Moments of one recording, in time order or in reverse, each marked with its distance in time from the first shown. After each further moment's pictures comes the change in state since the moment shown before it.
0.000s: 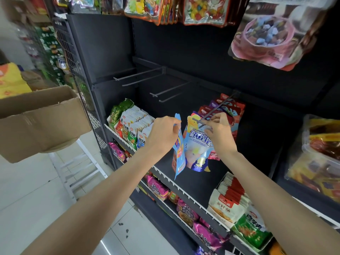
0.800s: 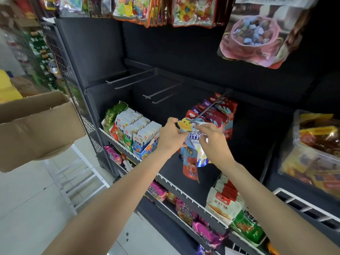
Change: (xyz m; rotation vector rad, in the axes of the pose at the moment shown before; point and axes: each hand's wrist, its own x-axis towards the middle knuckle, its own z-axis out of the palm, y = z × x) left_hand 0.009 0.014 0.040 -0.648 -0.147 -0.328; right_hand -0.031 -0.014 -0.009 0.101 -0.068 -0.015
